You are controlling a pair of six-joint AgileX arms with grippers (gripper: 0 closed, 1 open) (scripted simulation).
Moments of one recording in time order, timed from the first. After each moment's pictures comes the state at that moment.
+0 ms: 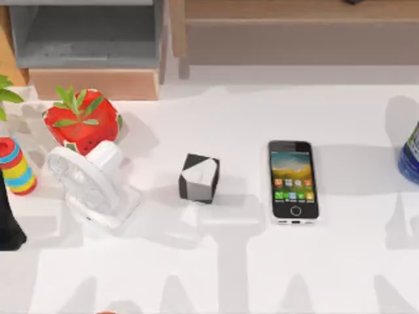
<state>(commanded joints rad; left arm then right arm) 0.00 0.00 0.00 0.00 0.00 0.00 0.00 0.00 0.00 0.00 0.00 0.00</state>
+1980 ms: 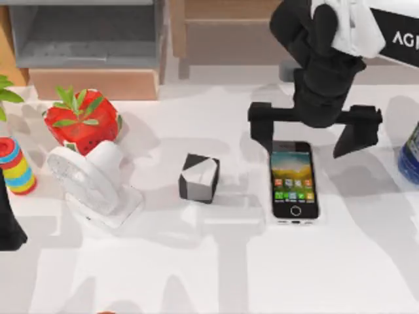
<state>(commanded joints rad) 0.00 0.00 0.00 0.00 0.00 0.00 0.48 2.14 1.74 -1.12 0.00 0.53</state>
